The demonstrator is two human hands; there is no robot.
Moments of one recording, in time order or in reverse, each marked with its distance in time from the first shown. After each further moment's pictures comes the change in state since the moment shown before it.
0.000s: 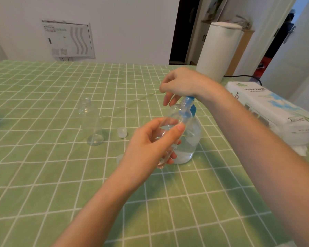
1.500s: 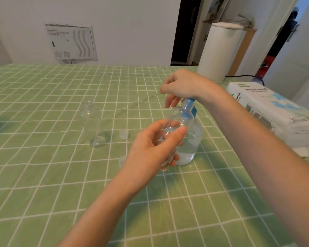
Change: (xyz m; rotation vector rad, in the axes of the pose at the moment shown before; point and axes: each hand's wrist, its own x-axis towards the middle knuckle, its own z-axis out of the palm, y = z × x) left_hand -0.002 0.001 0.002 0.019 -0.010 0.002; right_hand 0.004 0.005 0.002 0.052 -0.011 -0.027
